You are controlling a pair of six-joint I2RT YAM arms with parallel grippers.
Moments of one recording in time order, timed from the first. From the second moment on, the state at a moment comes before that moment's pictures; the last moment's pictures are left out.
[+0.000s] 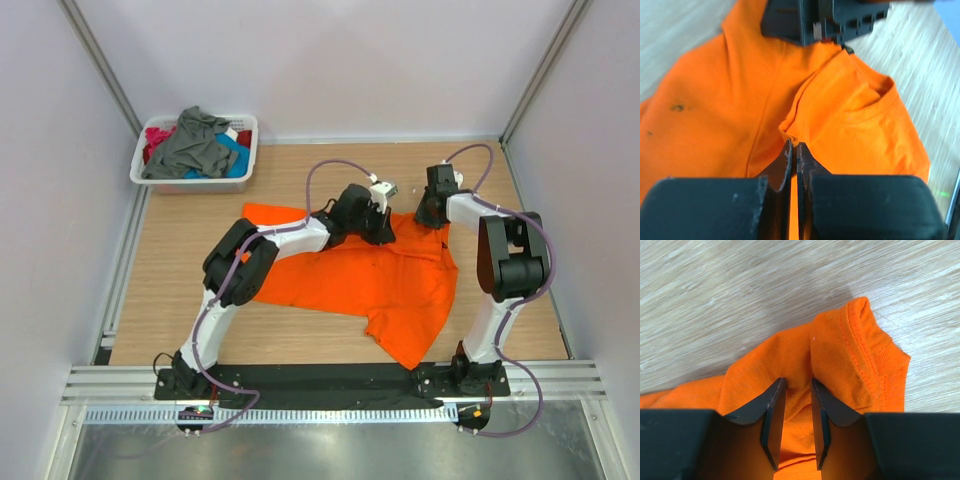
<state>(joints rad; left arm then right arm) -0.81 2.22 1.57 0.14 0.35 -0.33 0.09 1.89 1.19 -0.28 0.13 0.47</state>
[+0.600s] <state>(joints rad) -0.84 2.08 1.36 0.16 0.43 -0.25 0.09 1.90 1.20 -0.29 0.14 0.47</state>
